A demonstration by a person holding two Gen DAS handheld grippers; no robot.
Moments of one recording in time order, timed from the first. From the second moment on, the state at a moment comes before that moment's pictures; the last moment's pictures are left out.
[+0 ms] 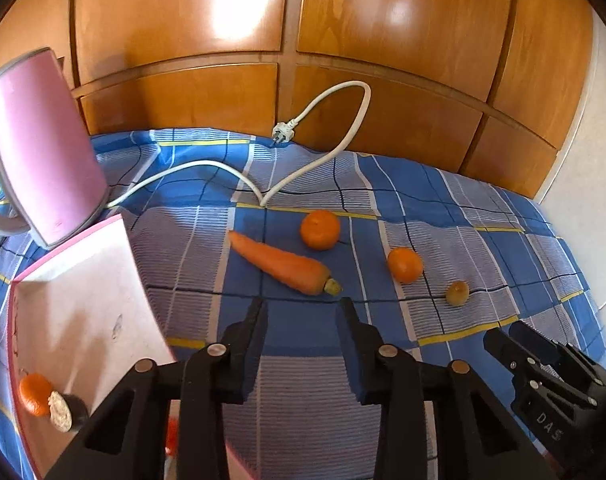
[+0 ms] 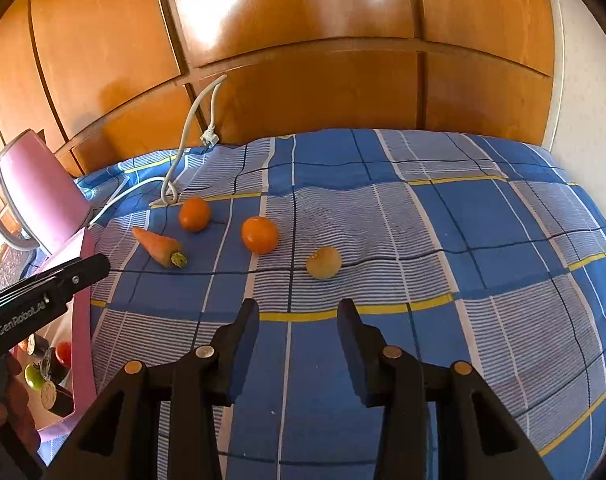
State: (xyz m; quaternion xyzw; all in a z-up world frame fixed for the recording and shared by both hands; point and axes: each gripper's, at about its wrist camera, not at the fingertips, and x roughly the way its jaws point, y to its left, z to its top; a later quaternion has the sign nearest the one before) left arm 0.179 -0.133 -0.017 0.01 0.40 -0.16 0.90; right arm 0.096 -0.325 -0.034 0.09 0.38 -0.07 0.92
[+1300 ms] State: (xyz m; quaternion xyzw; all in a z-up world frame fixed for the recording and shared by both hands) left arm 0.274 -0.148 -0.080 -0.13 0.52 -0.10 0.84; right arm 0.128 -0.323 -0.049 0.09 0.39 -0.02 0.92
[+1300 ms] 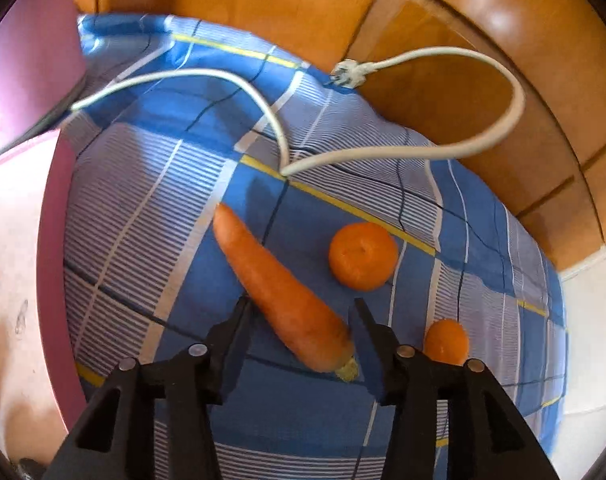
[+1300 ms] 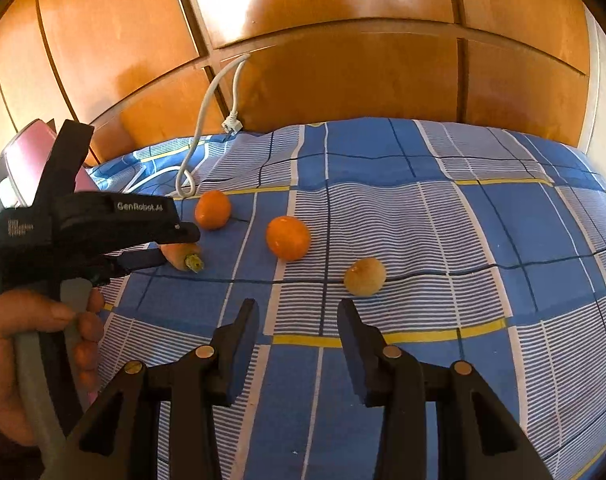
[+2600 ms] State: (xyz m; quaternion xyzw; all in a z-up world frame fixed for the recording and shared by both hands) left arm 0.172 -0.158 -0.074 -0.01 0.47 -0.19 0.86; right arm 0.150 -0.353 -0.065 0.08 0.42 -0.05 0.90
